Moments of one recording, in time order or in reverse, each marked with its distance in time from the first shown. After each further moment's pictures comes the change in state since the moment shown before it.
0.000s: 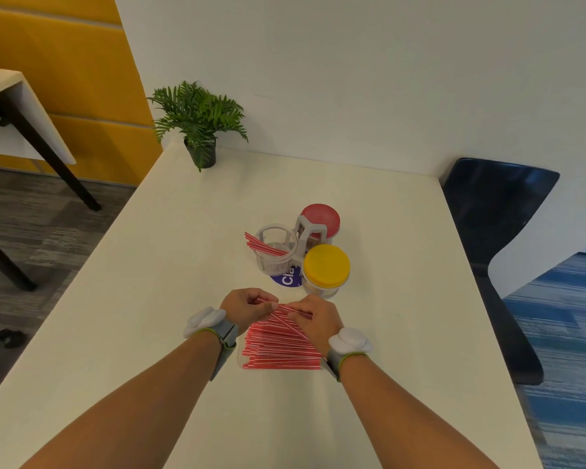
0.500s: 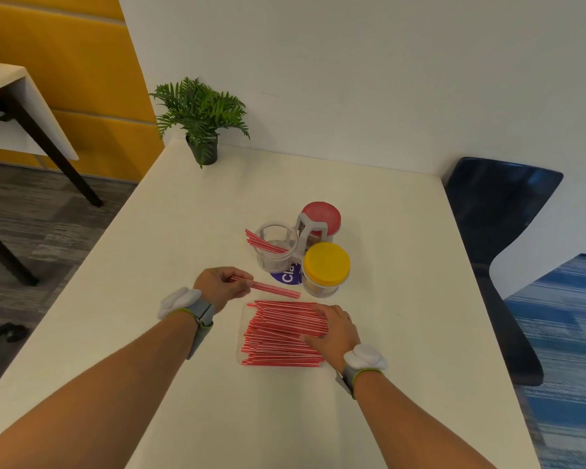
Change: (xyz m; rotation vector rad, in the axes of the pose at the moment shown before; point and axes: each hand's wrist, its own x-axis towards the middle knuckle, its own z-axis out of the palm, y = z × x) left_hand 0.005 0.018 -0.038 -0.058 0.122 0.071; right_hand -0.021 0.042 -0.005 -0.186 0.031 0.109
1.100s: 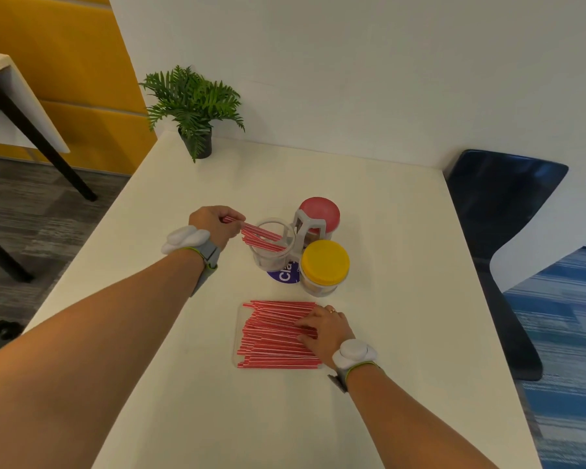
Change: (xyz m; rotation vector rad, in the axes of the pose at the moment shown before) left_hand 0.065 0.063 -0.006 0.272 0.246 0.228; right_hand 0.020 -0.003 -0.002 -0.332 -0.185 -0.168
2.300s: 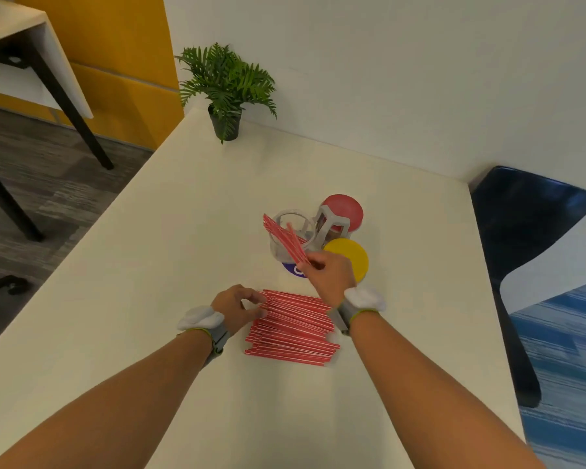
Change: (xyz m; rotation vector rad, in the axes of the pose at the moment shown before) left_hand -0.108 -0.099 0.026 0.220 -0.326 -0.126; right_hand 0.048 -0.061 -0.060 0.415 0.283 0.026
